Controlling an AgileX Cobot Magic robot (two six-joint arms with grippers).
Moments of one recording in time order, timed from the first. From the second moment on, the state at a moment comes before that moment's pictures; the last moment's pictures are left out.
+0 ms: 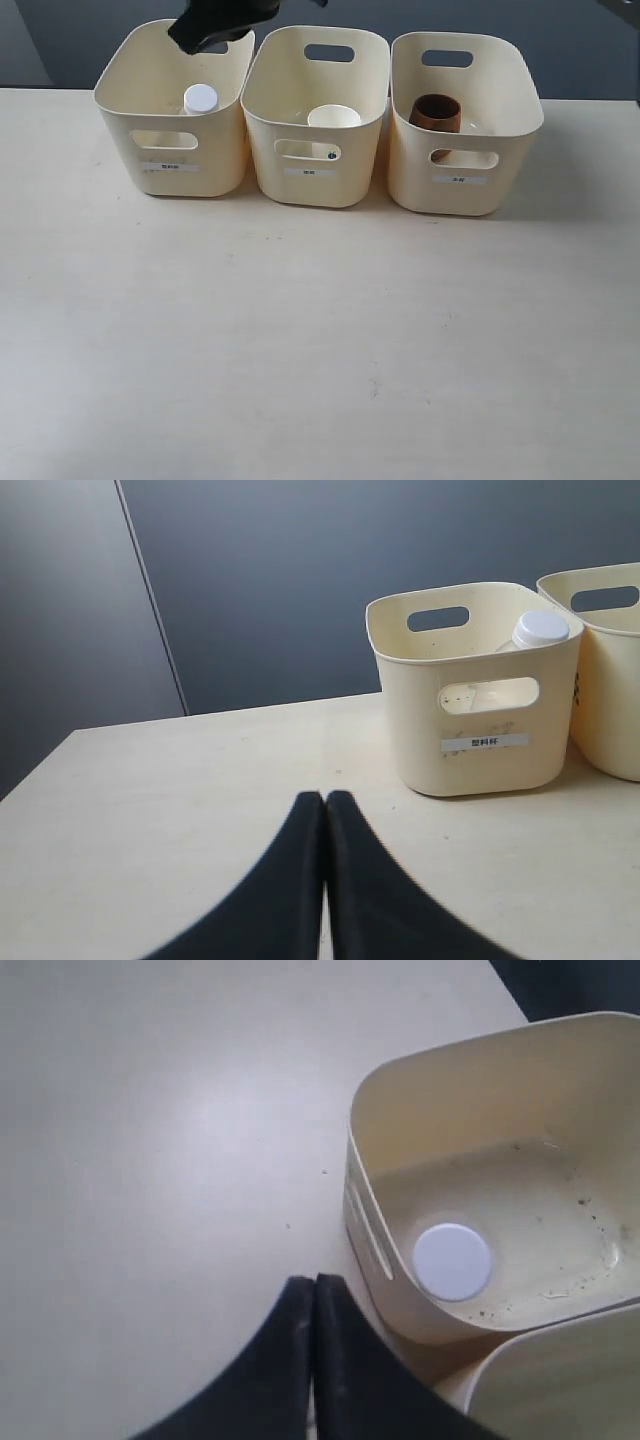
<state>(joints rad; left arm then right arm) 0.01 0.00 0.00 0.00 0.14 0.12 0.61 2.13 -2.20 0.53 1.06 -0.76</state>
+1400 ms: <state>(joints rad) 0.01 0.00 0.00 0.00 0.14 0.12 0.65 1.00 -1.22 0.02 0.78 -0.42</state>
